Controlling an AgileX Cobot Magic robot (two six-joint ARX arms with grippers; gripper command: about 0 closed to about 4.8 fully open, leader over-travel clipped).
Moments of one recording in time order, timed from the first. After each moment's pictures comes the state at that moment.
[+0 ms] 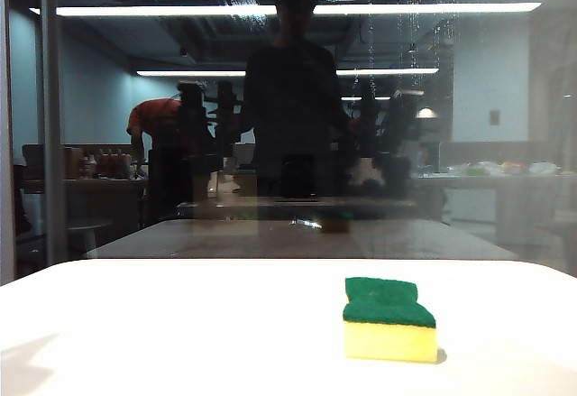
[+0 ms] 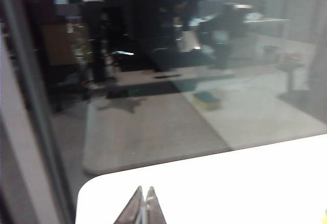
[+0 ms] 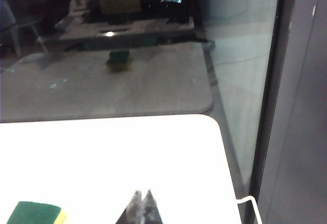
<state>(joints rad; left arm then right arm) -0.03 0.00 0.26 -0.16 0.22 0.05 0.07 0.00 0.27 -0.35 0.00 0.10</state>
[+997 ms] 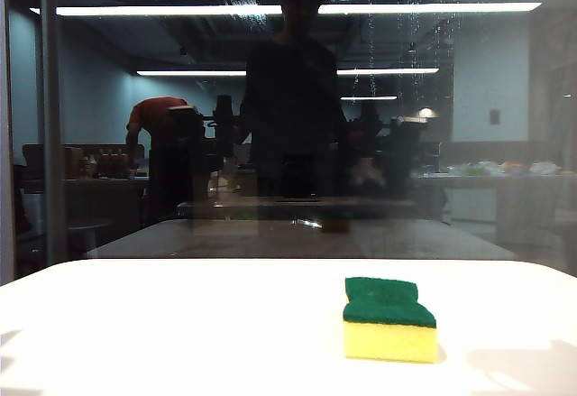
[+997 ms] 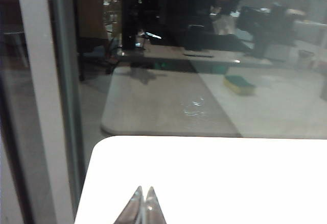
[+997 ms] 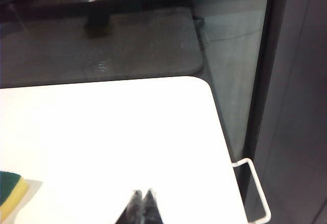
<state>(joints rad) -0.03 0.00 0.01 0.05 0.10 -0.06 0.07 0.00 0.02 -0.17 0.05 0.10</state>
